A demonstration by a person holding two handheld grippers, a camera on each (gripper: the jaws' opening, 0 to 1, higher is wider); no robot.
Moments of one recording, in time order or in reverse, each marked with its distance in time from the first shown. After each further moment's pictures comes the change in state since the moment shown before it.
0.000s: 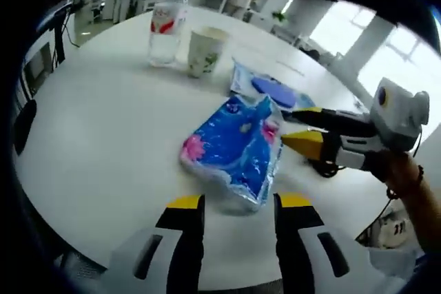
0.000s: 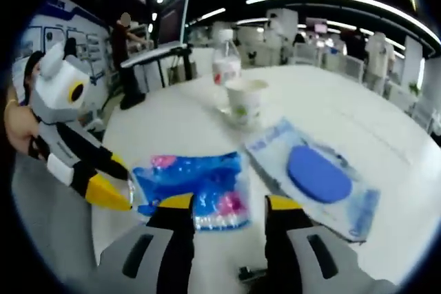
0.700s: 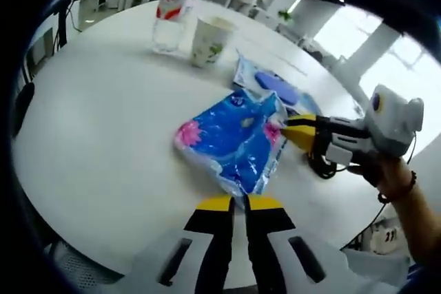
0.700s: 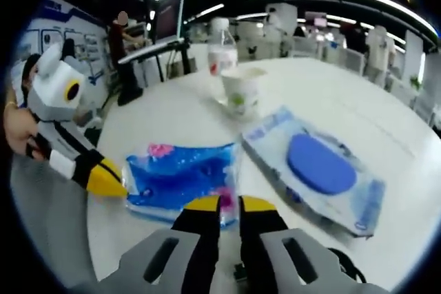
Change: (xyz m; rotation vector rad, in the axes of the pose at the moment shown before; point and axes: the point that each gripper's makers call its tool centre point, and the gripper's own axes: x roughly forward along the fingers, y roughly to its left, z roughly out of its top) left arm 0.003 -0.003 -0.006 -0.057 0.011 -0.026; right arm 0.001 -0.007 -0.015 0.029 0.029 0.002
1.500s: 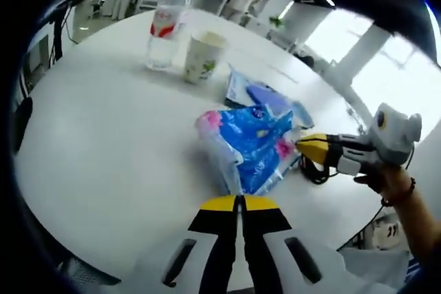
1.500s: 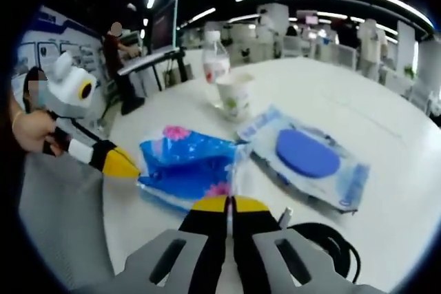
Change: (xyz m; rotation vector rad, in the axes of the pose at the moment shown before) left arm -0.012 -0.008 0.021 0.114 -0.047 -0.029; right arm -0.040 0.001 -0.003 0.090 -0.026 -0.002
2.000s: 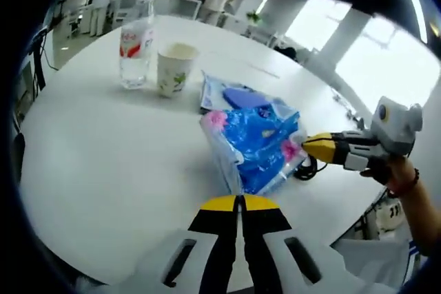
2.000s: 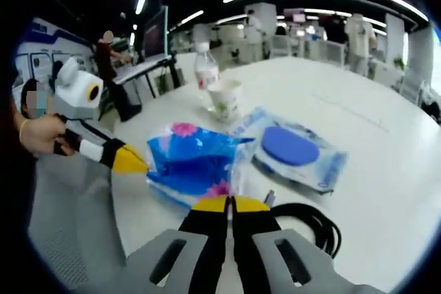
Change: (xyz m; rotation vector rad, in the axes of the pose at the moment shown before) left arm -0.002 -0.020 0.010 0.062 0.015 -0.071; right arm -0.041 -0.002 0.000 0.048 -0.002 -0.043
